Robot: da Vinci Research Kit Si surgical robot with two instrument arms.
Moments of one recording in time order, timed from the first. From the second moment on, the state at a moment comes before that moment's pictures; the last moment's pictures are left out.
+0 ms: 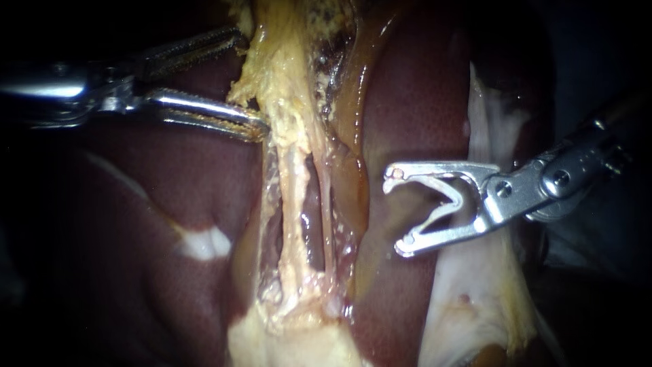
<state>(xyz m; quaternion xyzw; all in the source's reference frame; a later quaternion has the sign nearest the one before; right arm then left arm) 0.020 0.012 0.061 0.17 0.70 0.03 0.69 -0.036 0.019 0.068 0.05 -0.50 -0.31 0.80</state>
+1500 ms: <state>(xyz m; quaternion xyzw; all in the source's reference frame) 0.021 0.012 0.061 0.17 0.70 0.03 0.69 -0.037 0.018 0.072 0.11 -0.50 -0.38 0.77</state>
